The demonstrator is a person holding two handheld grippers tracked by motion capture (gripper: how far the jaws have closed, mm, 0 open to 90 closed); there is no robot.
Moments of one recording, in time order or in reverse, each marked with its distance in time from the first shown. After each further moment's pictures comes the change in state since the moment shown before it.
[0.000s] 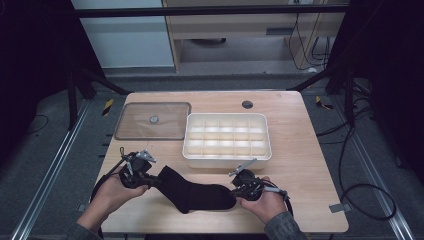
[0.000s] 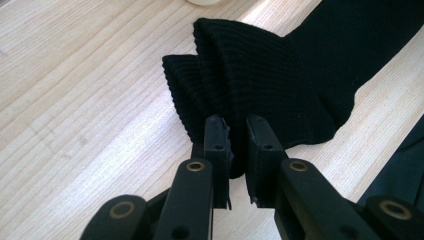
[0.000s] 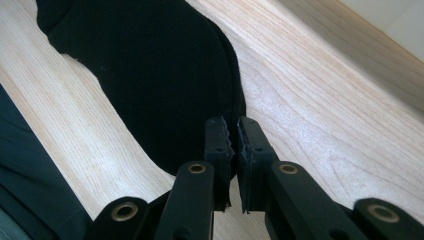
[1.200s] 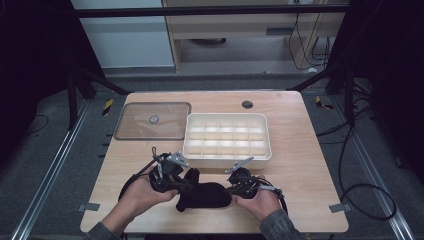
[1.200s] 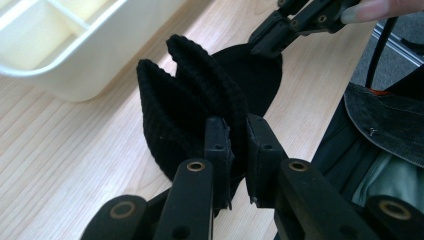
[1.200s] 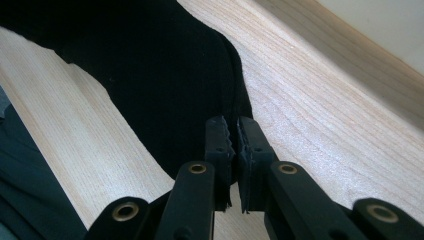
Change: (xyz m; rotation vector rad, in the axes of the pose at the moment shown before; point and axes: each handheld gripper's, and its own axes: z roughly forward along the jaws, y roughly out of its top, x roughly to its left) left arm -0.076 0.055 0.013 -0.049 -0.147 0.161; right arm 0.002 0.008 0.009 -0.046 0.033 0.017
